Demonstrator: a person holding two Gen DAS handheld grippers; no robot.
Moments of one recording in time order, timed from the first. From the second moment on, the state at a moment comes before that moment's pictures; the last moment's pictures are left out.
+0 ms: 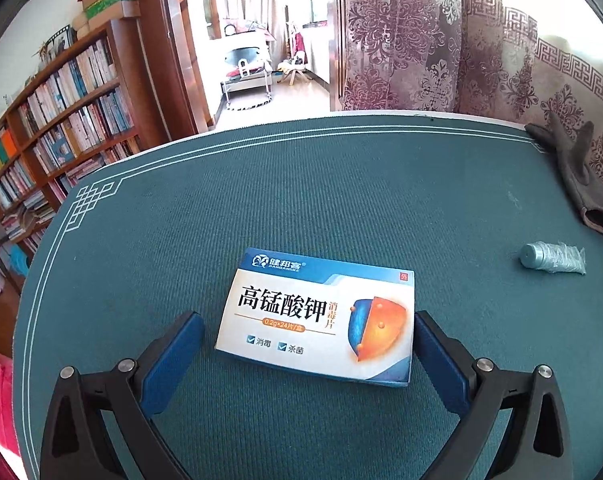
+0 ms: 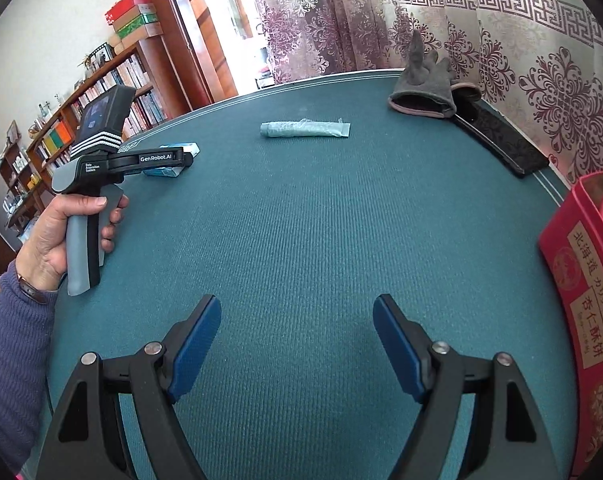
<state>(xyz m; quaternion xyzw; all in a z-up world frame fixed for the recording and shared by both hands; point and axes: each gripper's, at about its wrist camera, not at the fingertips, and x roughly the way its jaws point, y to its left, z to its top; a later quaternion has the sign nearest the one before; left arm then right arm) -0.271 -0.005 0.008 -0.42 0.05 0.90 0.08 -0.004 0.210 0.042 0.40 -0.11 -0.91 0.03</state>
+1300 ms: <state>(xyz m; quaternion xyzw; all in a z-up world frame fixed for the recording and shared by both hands) -0.248 -0.003 0.009 -0.42 0.03 0.91 0.08 -0.225 0.200 0.040 0.42 0.05 -0.90 0.08</state>
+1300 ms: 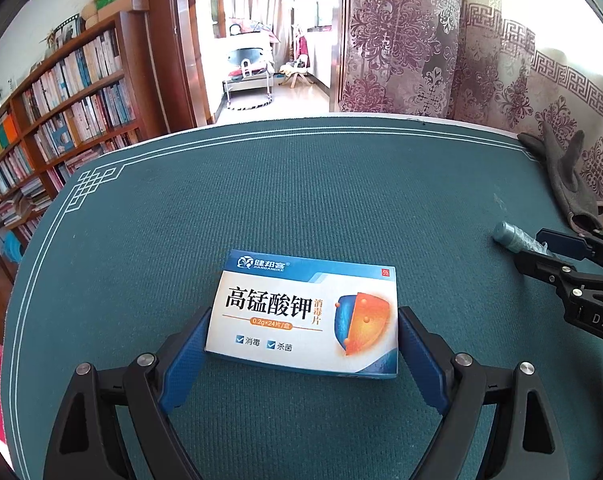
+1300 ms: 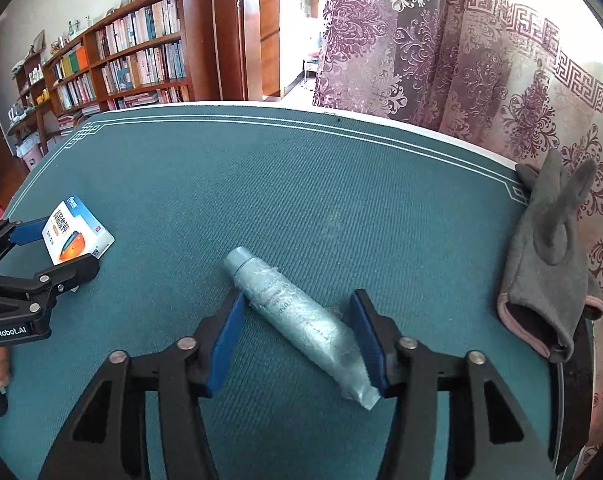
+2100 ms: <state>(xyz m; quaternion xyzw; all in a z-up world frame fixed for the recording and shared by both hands) -0.241 0.006 0.009 -0.41 0.03 0.91 0.09 -0.146 0.200 0.057 0.43 -0.08 -0.89 0.12</state>
